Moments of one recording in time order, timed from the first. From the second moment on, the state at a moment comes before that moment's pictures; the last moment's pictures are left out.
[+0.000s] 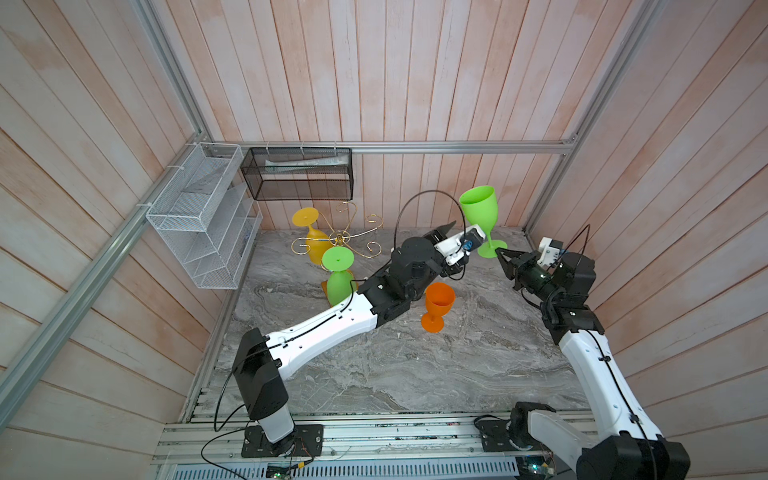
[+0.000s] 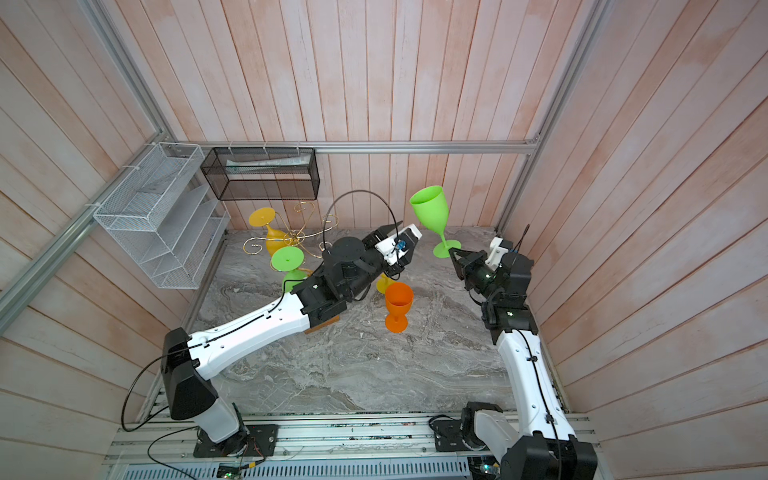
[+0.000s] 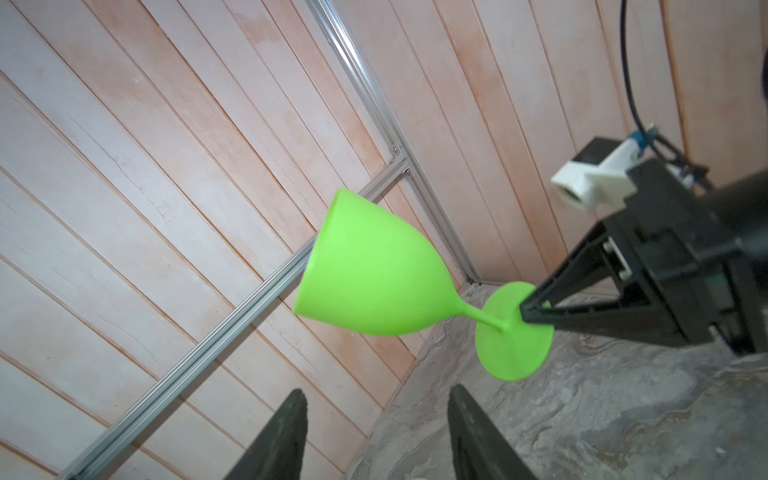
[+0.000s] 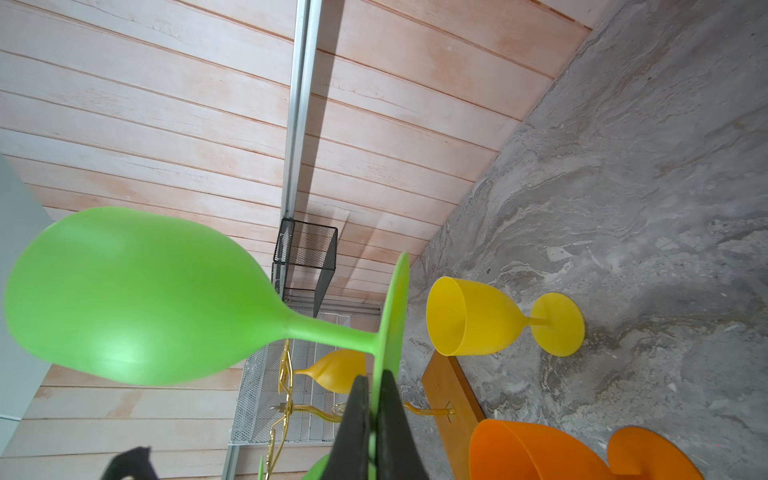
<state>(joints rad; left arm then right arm) -0.96 1.70 1.65 0.10 -0.18 0.56 -0.07 1.04 0.86 0.01 -0.56 1.22</state>
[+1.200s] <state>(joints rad) -0.78 2.03 2.40 -0.66 0.47 0.20 -0.07 0.93 0.72 0.15 -0.47 0.91</state>
